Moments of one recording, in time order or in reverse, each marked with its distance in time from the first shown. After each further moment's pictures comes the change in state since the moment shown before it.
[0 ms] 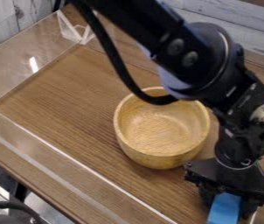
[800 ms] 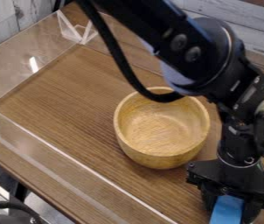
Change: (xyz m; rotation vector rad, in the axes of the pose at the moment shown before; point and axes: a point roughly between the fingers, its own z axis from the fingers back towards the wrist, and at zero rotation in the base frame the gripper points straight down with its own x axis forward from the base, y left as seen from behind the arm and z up) arm -0.001 -0.001 0.003 -0.009 0.039 0.010
